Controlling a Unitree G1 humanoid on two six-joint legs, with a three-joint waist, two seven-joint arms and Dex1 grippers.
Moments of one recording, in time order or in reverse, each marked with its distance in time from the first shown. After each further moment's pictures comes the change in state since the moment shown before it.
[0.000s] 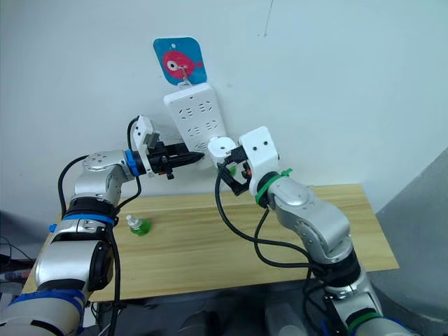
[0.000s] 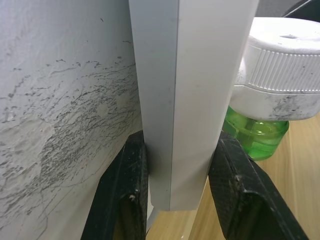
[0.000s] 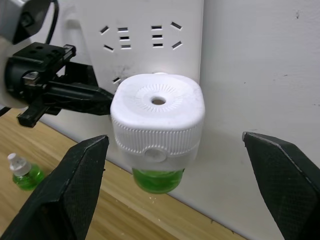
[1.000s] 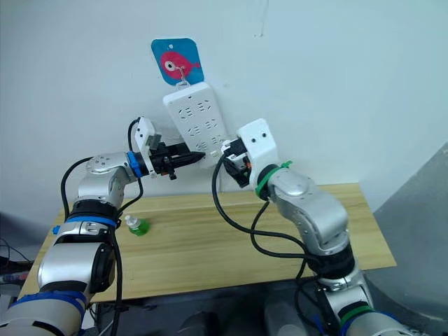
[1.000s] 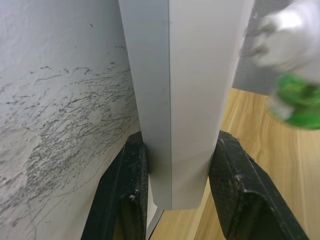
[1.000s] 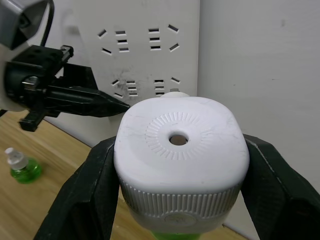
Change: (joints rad) left arm 0.013 -0.010 -0.007 0.016 0.001 -0.042 0.086; right arm -0.016 0.015 -0.098 -0.127 -0.063 0.182 0.128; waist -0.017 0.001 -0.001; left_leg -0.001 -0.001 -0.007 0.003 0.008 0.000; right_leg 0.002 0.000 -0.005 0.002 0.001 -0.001
